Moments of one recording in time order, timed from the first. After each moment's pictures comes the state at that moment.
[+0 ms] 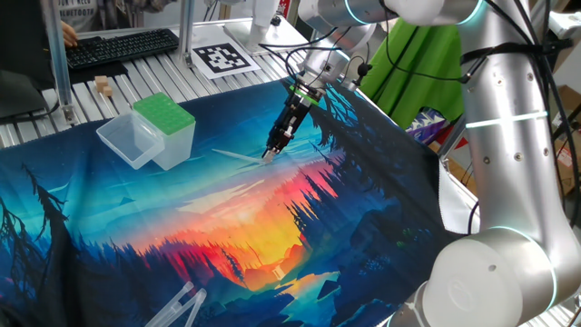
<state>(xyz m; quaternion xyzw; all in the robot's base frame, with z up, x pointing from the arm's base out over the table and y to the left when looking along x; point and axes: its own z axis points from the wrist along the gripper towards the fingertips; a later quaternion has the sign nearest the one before) 0.588 -0.093 0.006 -0.85 -0.44 -0.04 0.29</state>
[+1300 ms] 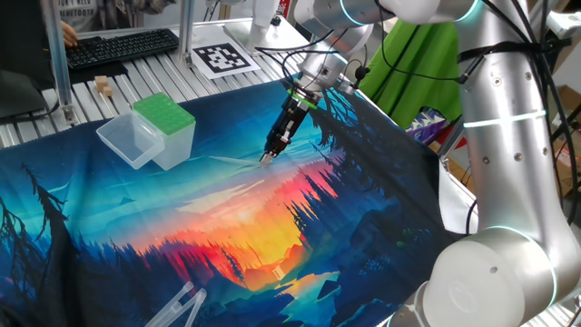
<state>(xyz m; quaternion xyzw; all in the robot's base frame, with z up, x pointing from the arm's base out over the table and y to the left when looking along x) 0.577 -0.079 0.004 -0.85 -0.43 -0.04 0.29</state>
